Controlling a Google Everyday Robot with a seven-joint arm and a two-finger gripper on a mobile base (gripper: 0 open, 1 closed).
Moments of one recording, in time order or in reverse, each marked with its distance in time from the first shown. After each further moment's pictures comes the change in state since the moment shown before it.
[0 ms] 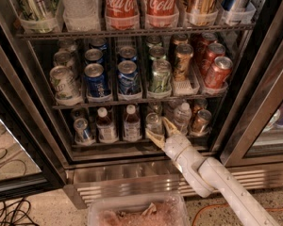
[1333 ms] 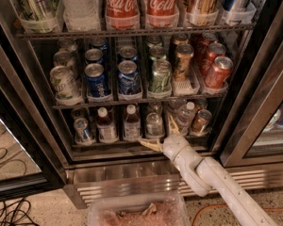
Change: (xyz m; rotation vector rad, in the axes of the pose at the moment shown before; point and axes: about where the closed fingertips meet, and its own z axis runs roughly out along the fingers) arm -0.001 0.005 0.007 -0.007 -0.017 0.001
